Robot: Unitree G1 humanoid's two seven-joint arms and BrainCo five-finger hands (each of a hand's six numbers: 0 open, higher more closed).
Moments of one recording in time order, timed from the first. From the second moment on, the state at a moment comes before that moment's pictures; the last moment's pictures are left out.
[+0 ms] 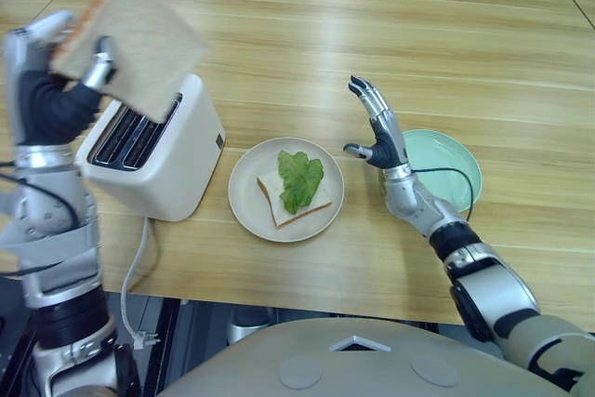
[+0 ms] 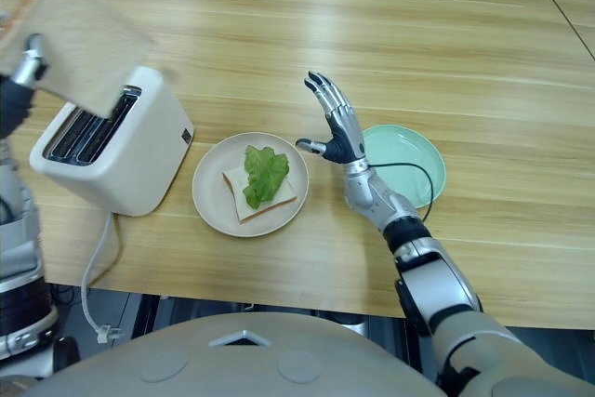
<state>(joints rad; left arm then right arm) -0.04 0.46 0.29 -0.42 0.23 -0.21 -0.03 -0.35 -0.34 0.34 0.54 -0.86 -0.80 -0.78</state>
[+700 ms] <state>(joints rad) -0.10 0.35 -0.15 -0.14 0.18 -0.17 -0.29 -0.22 -0.54 0.39 0.05 -1.14 -0.68 -0.75</state>
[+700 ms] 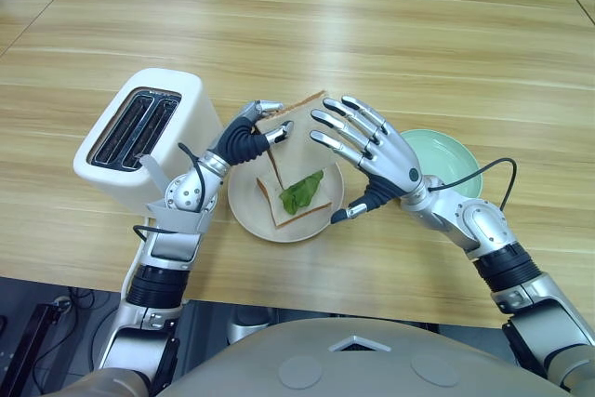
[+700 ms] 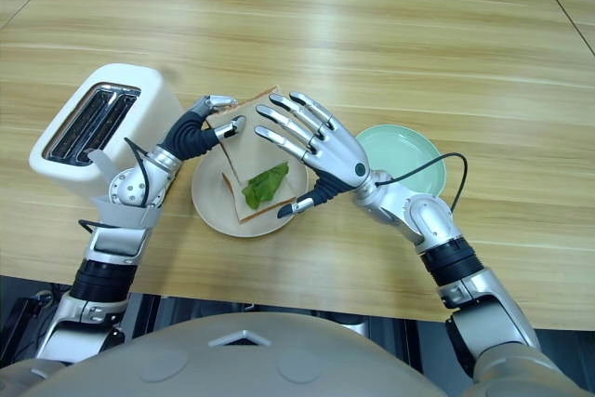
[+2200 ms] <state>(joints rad) -0.07 0.36 -0.19 0.11 0.22 -0.22 -0.32 -0.23 -0.61 0.60 0.32 -1.25 -0.64 -0.91</state>
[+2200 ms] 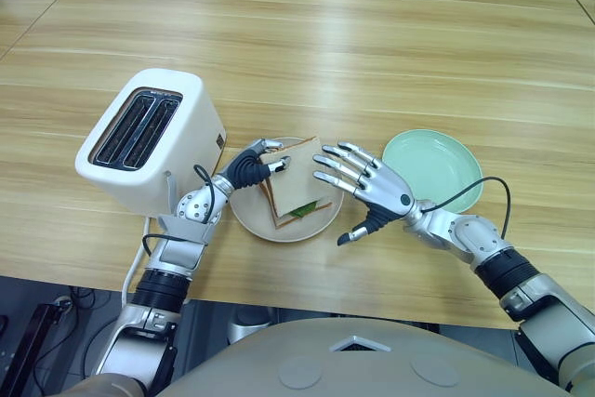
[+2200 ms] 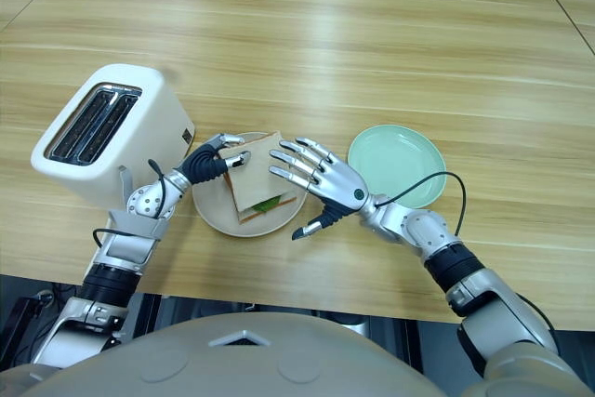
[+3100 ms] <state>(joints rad) -0.09 0.33 -0.21 0.19 0.25 -0.25 -0.31 -0.42 -0.51 0.87 0.55 -1.35 -0.61 -0.97</state>
